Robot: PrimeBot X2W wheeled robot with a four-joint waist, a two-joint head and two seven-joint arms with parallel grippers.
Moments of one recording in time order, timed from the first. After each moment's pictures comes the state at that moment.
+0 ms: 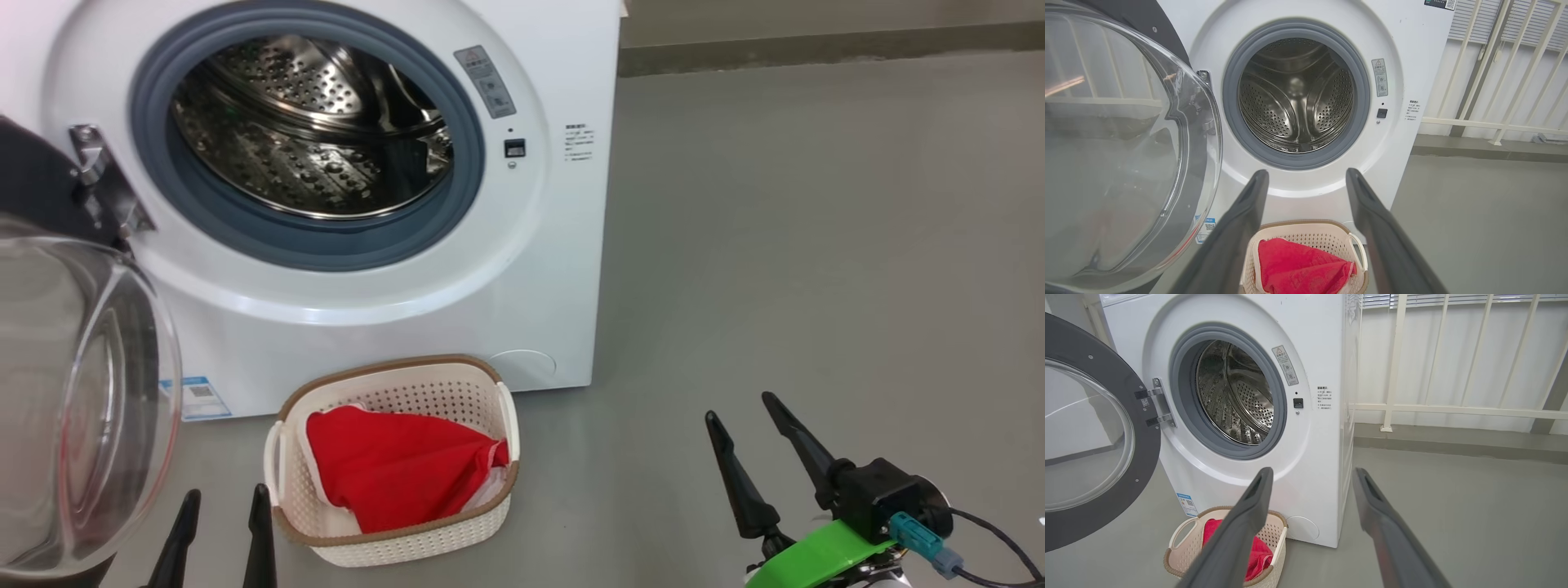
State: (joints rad) left arm 0.12 0.05 0.09 0.07 -0.21 -0.07 -0.25; right arm -0.04 -0.05 0.14 0.25 0.23 0.12 -0.26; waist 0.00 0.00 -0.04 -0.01
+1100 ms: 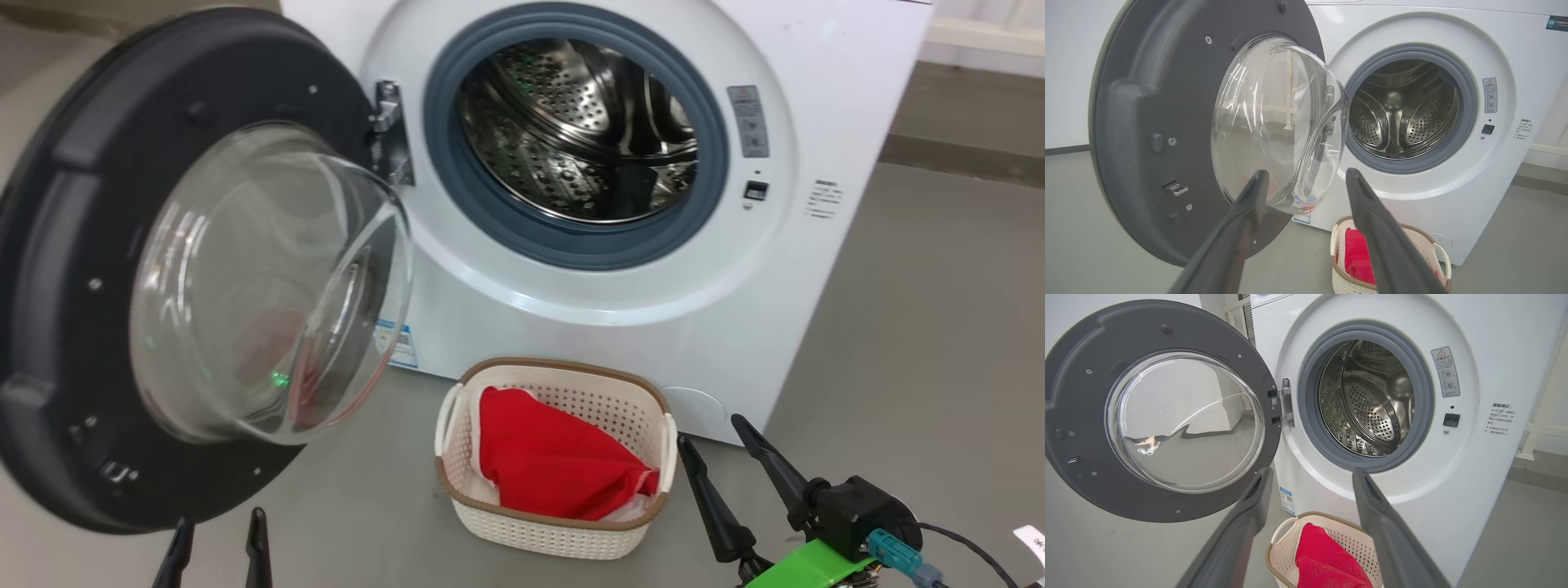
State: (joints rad) left arm 0.19 0.05 0.08 0.02 -0.18 -0.03 -0.25; right arm -0.02 -0.05 0.21 0.24 0.29 0.12 -0.26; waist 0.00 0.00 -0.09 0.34
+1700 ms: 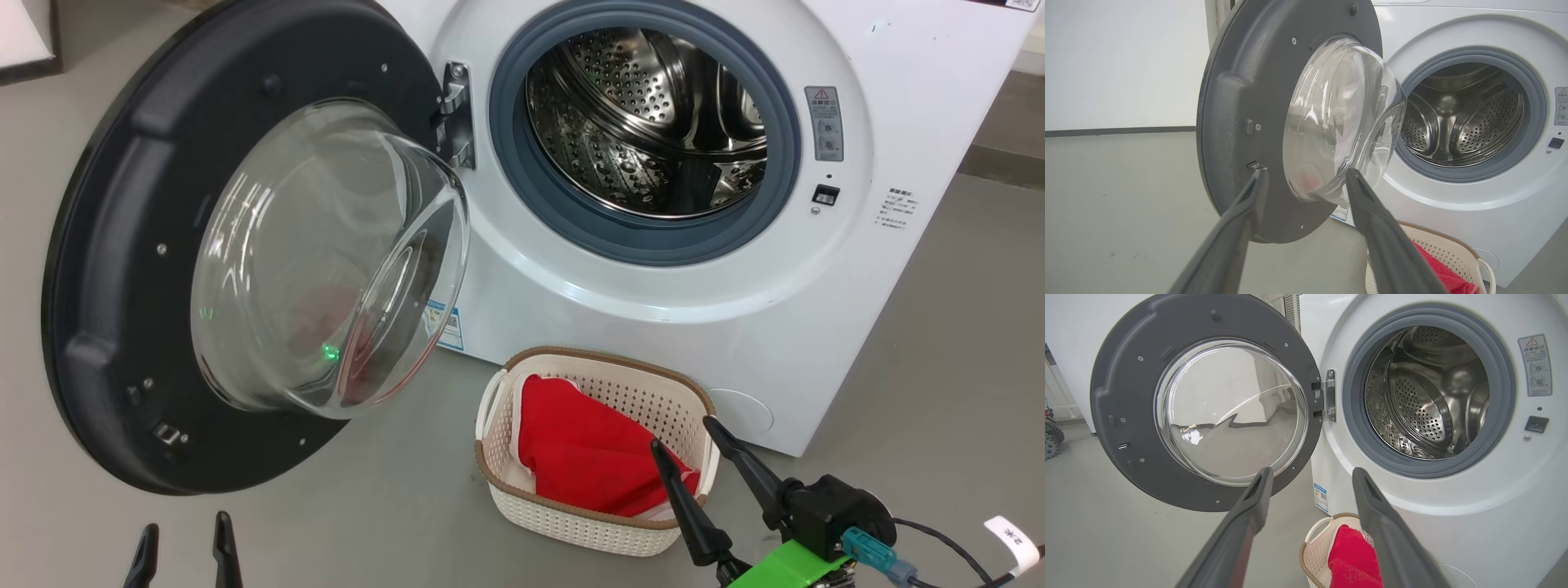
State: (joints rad) left arm 0.21 0.05 0.11 -0.01 -0.20 0.04 -0.24; right arm -0.04 -0.05 0.27 0.26 0.30 0.12 -0.26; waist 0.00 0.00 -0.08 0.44
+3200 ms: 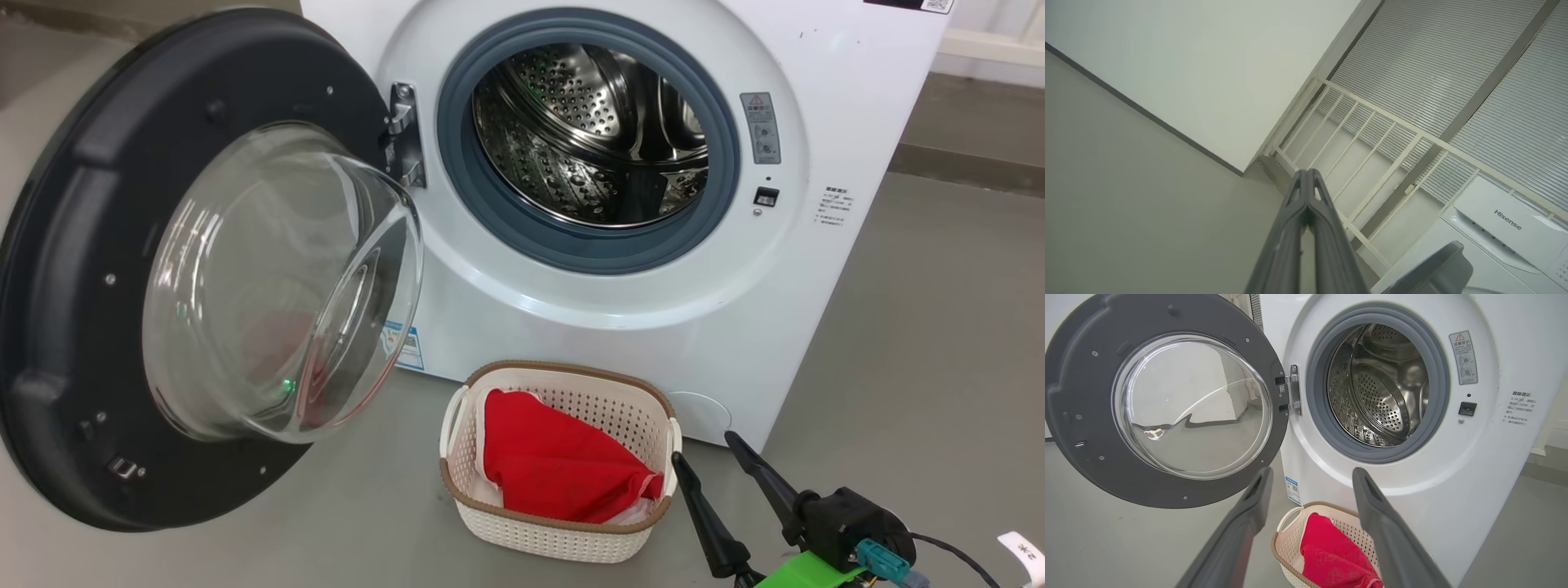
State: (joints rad) left arm -0.52 0.28 0.50 0.33 -0.59 0.10 -0.04; right arm -0.02 -0.05 0.23 0.28 0.29 0.12 -0.26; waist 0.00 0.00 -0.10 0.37
